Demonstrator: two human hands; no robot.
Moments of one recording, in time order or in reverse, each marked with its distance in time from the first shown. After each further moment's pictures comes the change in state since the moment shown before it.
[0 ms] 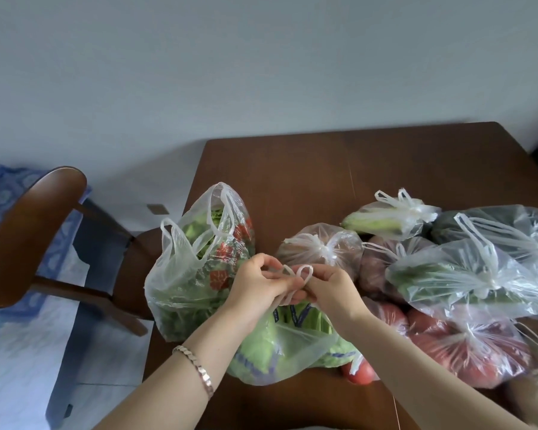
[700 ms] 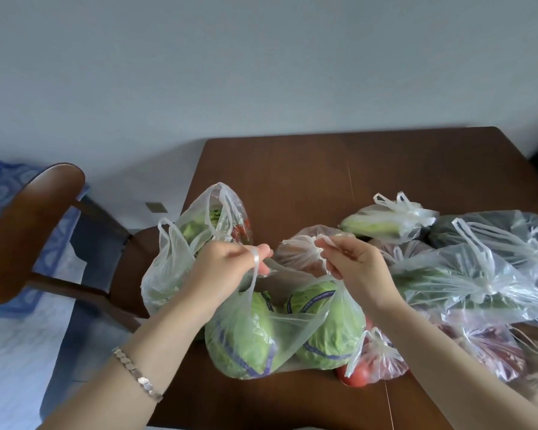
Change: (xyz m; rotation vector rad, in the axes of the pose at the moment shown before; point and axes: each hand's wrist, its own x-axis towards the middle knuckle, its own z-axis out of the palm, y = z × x) left_hand -0.014 0.034 -0.032 0.446 0.108 0.230; right_hand -0.006 -0.041 -0.027 -0.212 0.154 -0.264
